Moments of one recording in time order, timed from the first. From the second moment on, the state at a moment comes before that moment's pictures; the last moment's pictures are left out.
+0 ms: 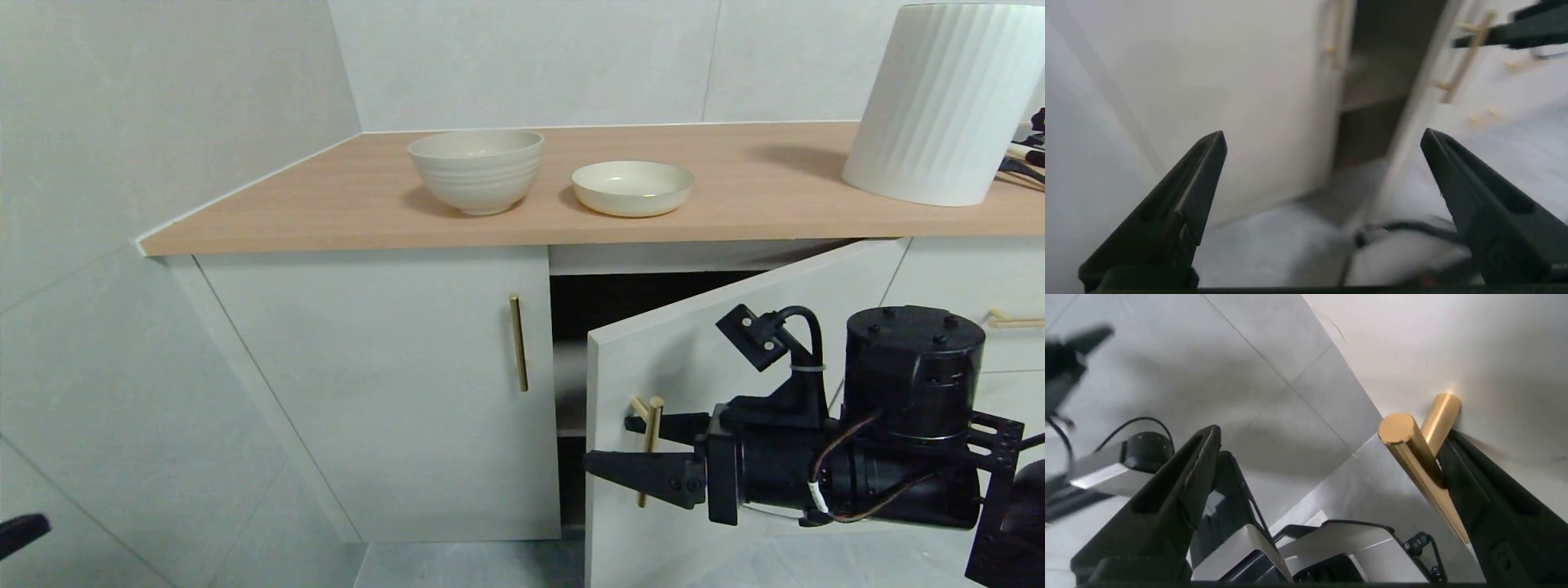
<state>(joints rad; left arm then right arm) -0.01 0.55 -0.50 0.13 -0.44 0.02 0.75 1.66 -0.61 -0.86 0.50 0.42</state>
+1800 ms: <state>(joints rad) -0.46 1.66 -0.59 -0.77 -0.46 -0.36 0.78 1.65 -0.58 -0.87 0.50 0.42</state>
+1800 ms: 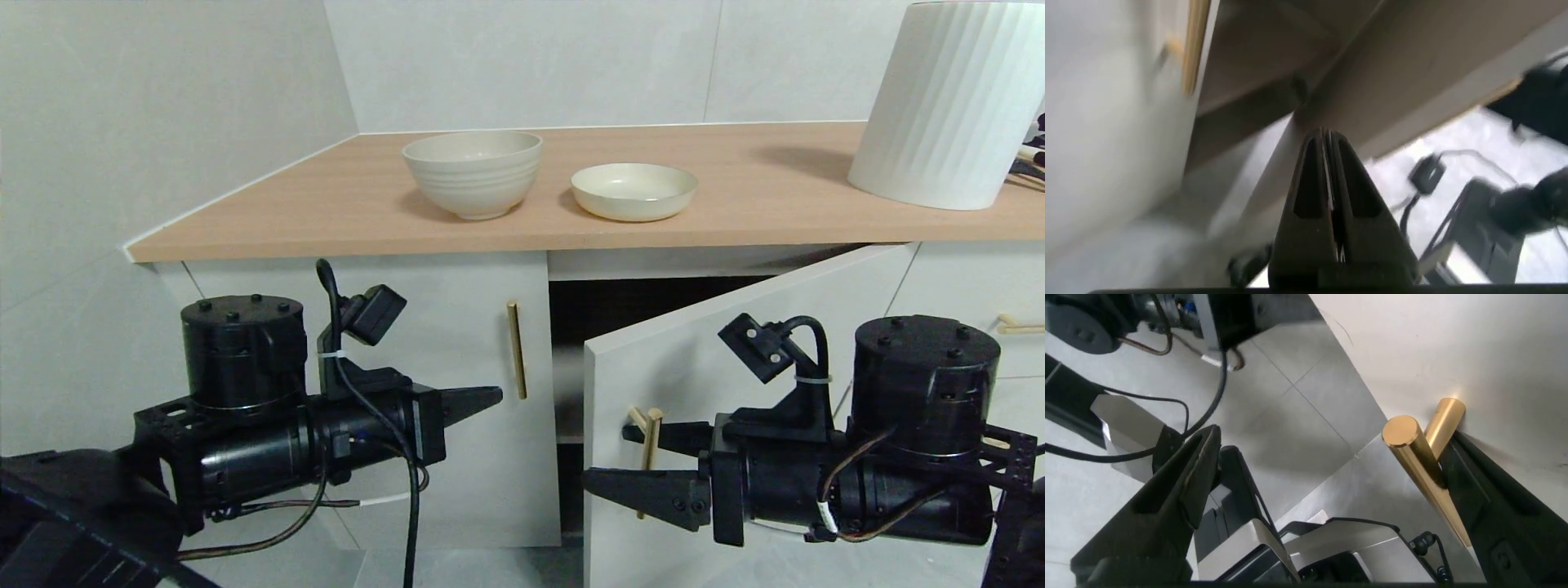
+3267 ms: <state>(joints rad) -0.68 2.05 -0.67 -1.31 -0.41 -0.24 0.77 1.63 -0.49 -0.85 0.29 0.22</state>
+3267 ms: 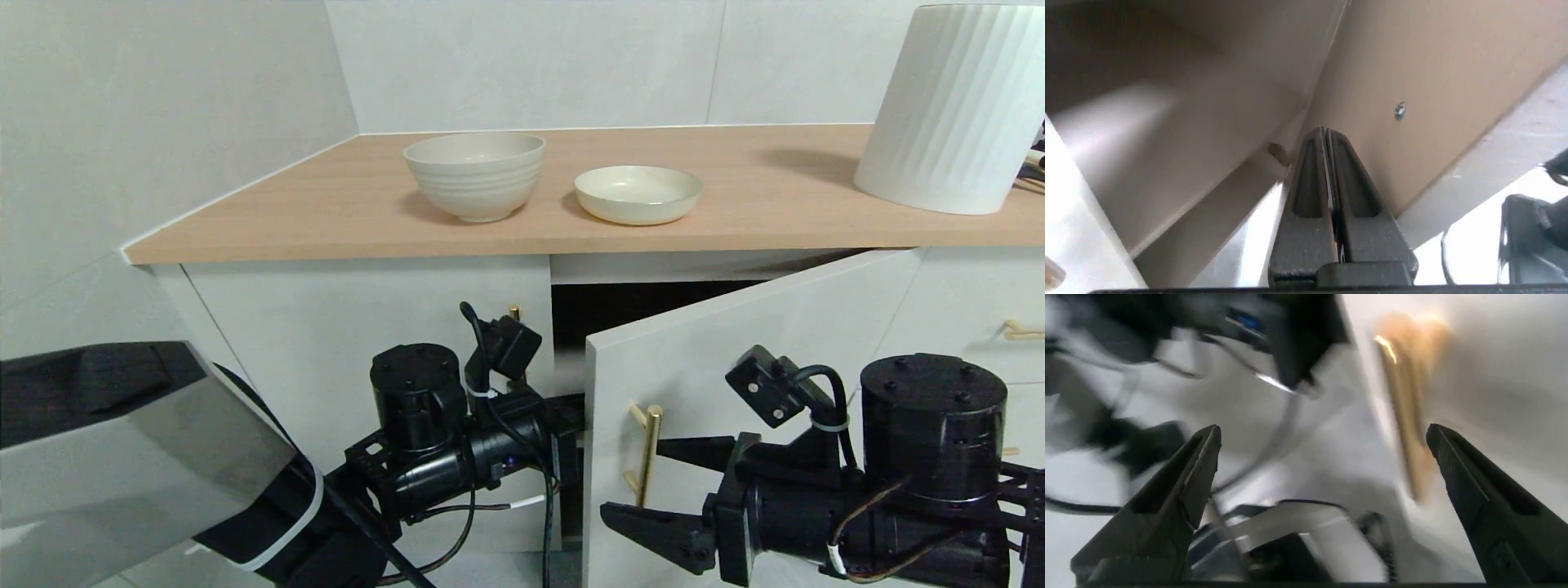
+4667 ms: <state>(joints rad) -0.71 1.97 -0.73 -1.12 -0.38 -0.25 0.78 1.13 -0.41 -0.28 0.26 0.22</state>
